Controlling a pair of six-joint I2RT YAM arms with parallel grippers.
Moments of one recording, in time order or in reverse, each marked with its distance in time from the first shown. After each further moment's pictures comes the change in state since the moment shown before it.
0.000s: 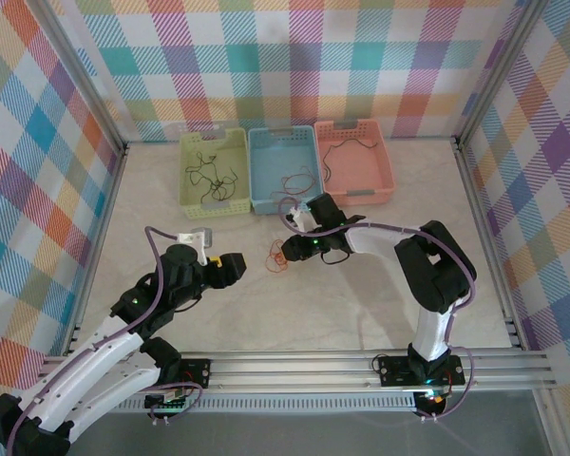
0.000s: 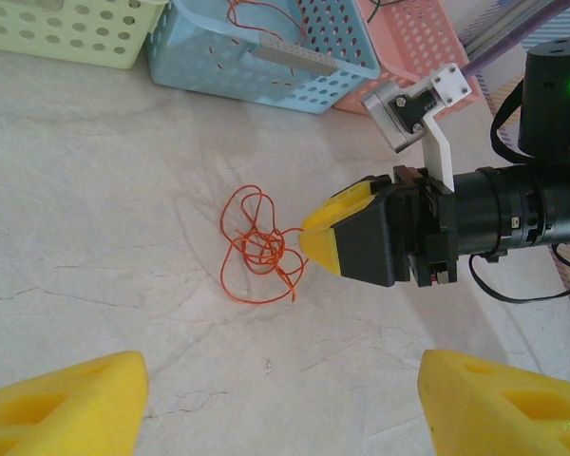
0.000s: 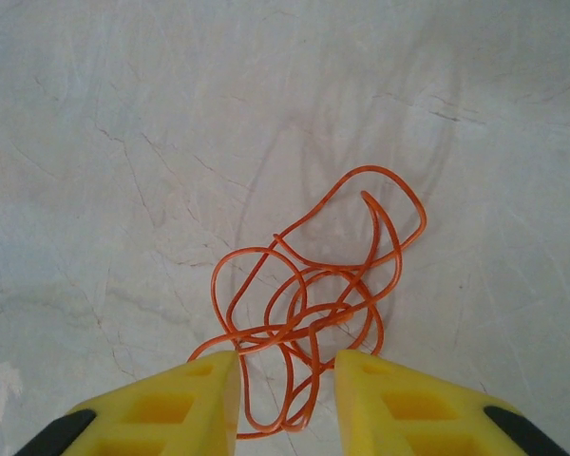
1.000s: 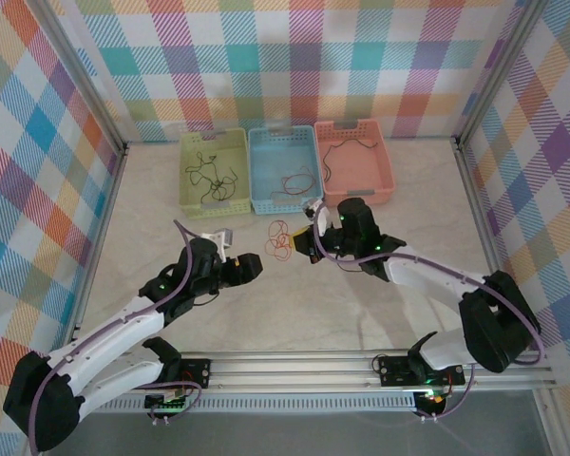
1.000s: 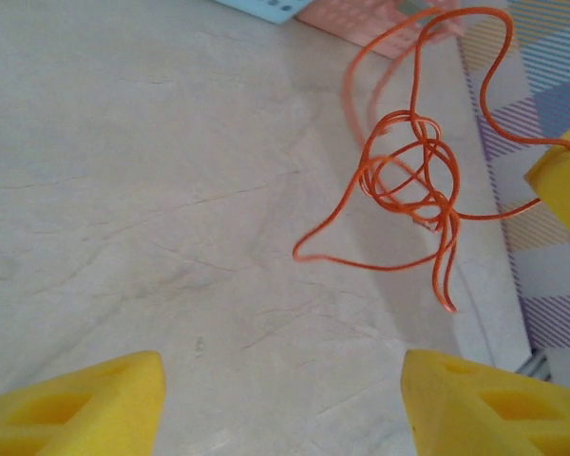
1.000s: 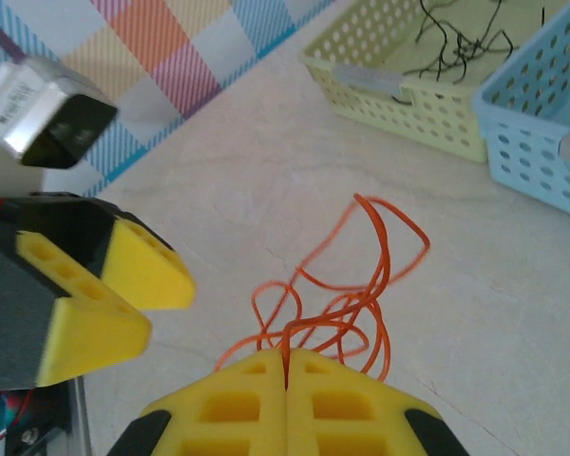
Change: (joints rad) left arm 0.006 0.246 -0.074 0.296 0.227 -0.108; right arm 0.011 -0.512 -0.308 0.316 -0.015 0.039
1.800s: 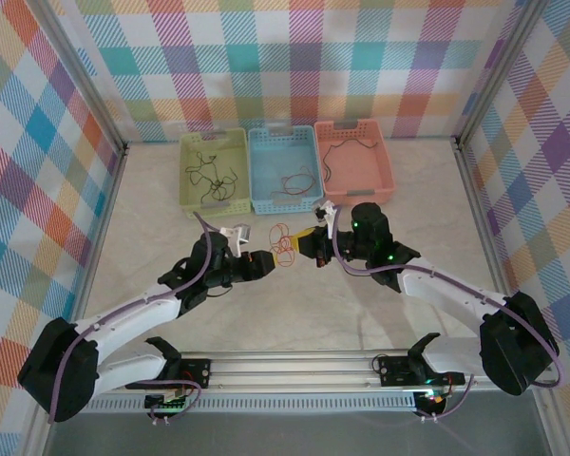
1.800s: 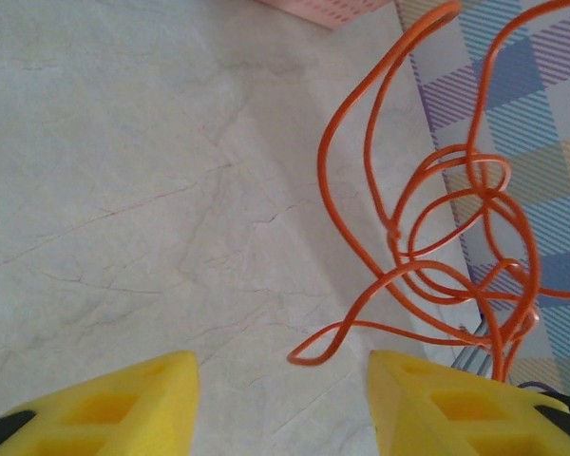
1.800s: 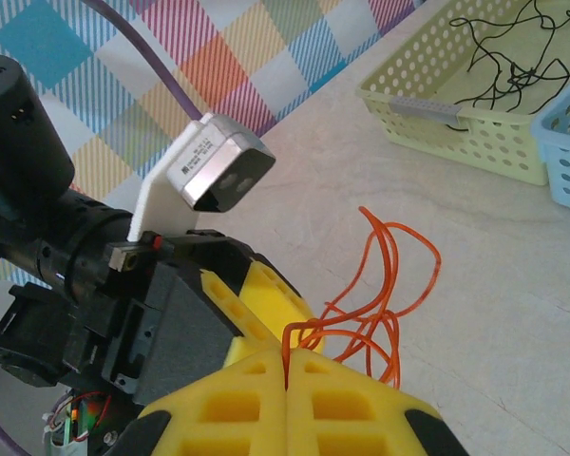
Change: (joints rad) left arm -0.010 0.192 -0.002 0.227 0.126 0.003; right arm 0.000 -0.087 -0.049 0.055 -0.074 0.105
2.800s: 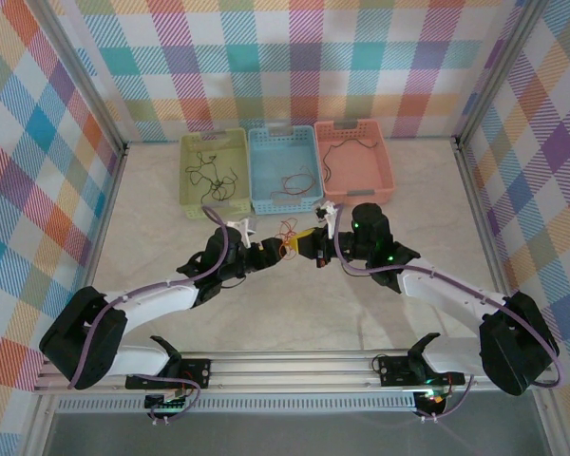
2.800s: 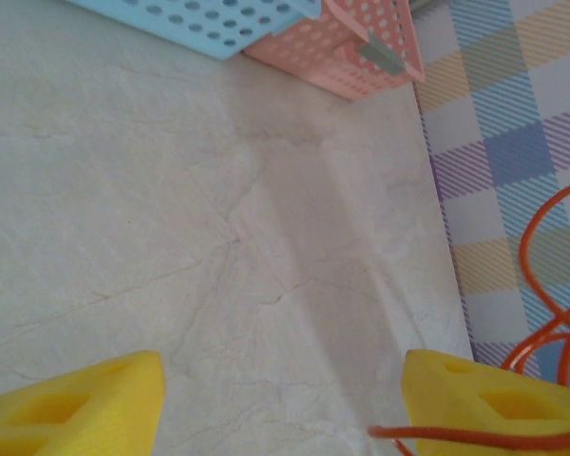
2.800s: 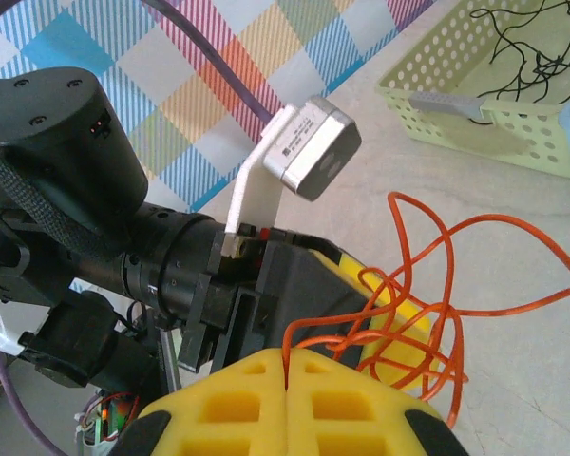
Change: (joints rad) left arm -0.033 0.197 0.041 0.225 -0.139 -0.122; right arm 0.000 -0.002 -0.012 0.030 -0.035 0.054
